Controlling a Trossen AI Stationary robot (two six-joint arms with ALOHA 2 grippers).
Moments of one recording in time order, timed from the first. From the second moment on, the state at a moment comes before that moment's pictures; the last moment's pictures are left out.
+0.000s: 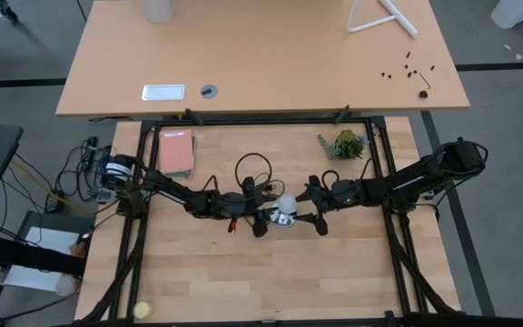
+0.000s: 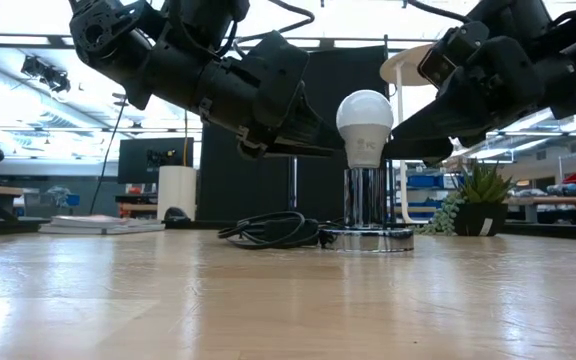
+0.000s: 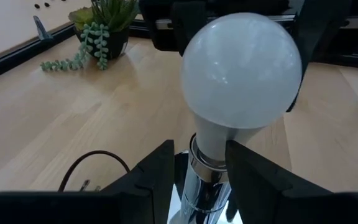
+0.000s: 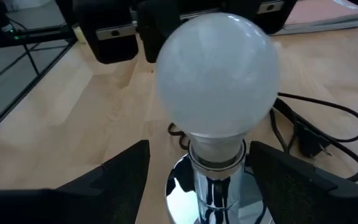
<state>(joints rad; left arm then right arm) -0.14 1.81 0.82 0.66 -0.36 -0.19 0.11 1.34 0.34 0.64 0.03 0.16</state>
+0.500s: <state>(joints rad) -0.14 1.80 0.82 0.61 -0.36 -0.19 0.08 1.27 0.34 0.45 0.03 0.15</state>
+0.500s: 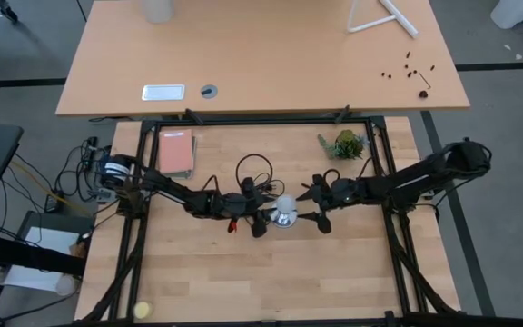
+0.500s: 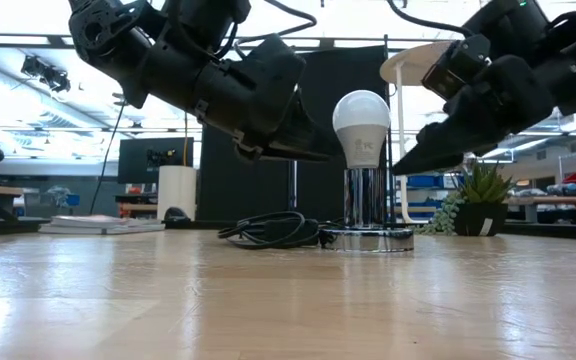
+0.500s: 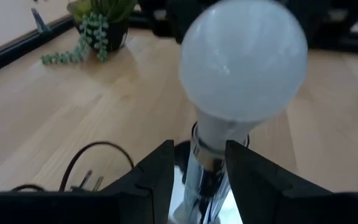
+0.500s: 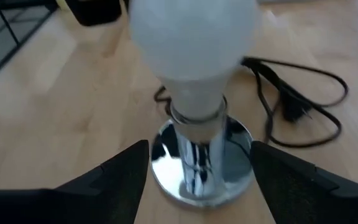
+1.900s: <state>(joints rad) -0.26 1.78 0.57 0.95 -0.54 -0.19 0.08 1.48 1.26 -0.91 0.03 -0.17</state>
